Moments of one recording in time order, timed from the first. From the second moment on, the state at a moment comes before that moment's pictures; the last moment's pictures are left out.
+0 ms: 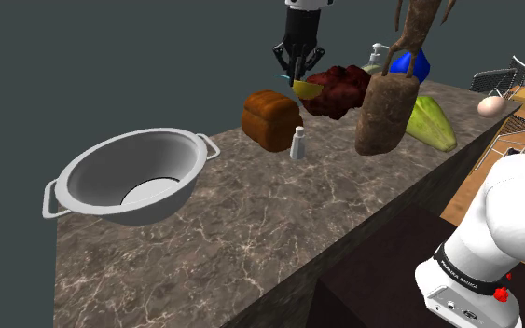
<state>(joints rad) 0.25 -0.17 -0.05 -1.80 0.00 1.71 0.77</state>
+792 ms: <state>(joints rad) 0.36 -0.27 0.13 -1.89 0.02 1.70 1.05</state>
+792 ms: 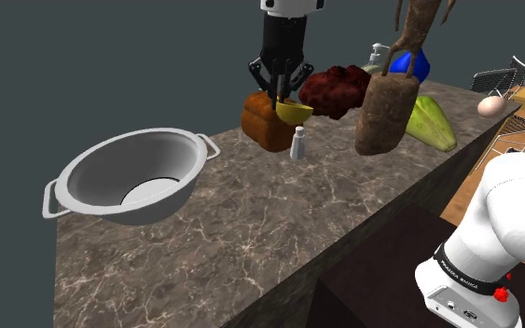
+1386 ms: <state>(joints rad) 0.43 -0.25 0.25 -1.88 0.03 1.71 1.23</state>
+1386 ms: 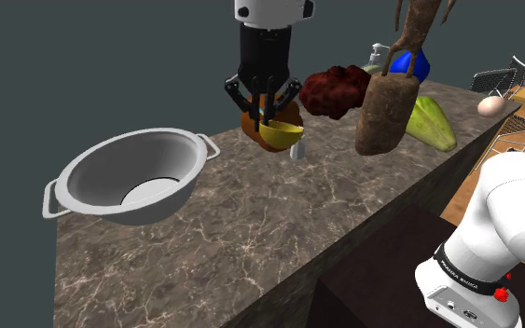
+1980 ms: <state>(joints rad) 0.43 -0.26 0.26 -2.01 0.04 1.83 1.24</state>
